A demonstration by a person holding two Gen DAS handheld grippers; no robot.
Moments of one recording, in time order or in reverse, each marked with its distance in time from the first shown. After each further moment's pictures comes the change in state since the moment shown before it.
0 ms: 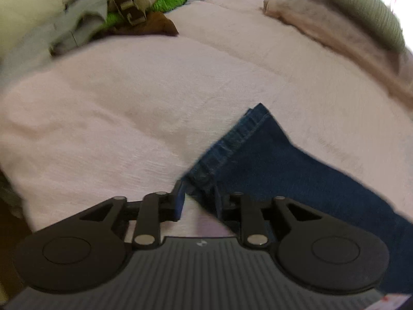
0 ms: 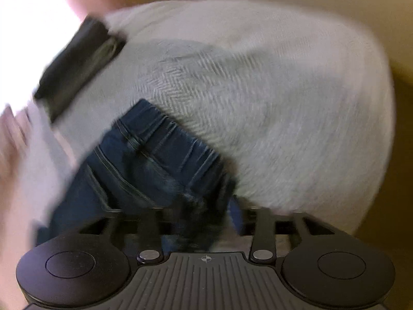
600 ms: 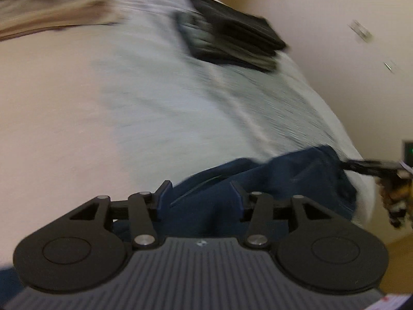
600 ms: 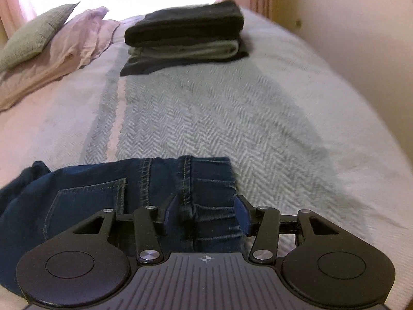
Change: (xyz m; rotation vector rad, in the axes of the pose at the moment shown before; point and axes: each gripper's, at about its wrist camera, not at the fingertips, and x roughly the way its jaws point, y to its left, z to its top) left arm -0.082 -0.454 -0.067 0.780 0.223 -0.936; right arm 0.044 0.062 0.067 -0.620 -0.037 0.223
